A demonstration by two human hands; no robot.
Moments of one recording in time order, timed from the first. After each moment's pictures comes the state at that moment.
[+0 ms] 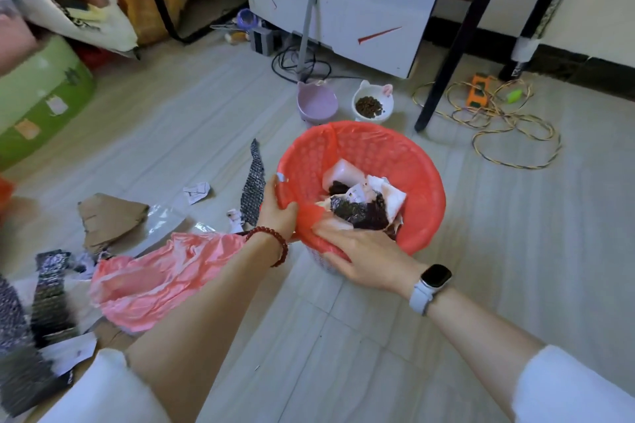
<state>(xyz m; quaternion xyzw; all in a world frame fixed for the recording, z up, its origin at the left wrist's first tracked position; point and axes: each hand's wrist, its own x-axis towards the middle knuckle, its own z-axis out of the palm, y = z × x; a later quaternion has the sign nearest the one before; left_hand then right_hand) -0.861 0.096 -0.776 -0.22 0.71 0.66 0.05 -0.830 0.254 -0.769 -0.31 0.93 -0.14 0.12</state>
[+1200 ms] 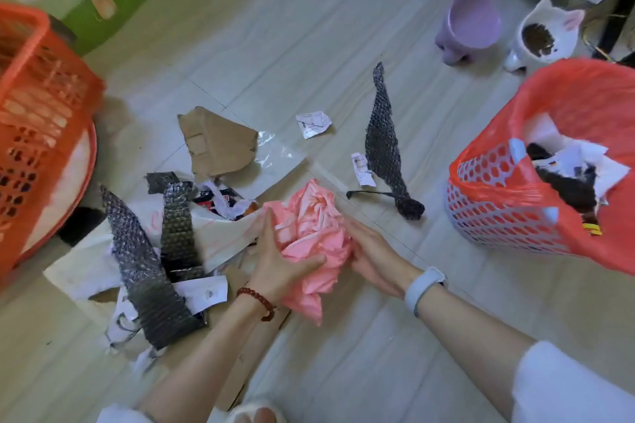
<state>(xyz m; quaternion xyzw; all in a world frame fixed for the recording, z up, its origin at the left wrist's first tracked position) -0.761 -0.158 -0.916 -0.23 0.74 0.61 0.12 -0.821 -0.003 -0.907 0.17 0.58 -0.67 0.42</state>
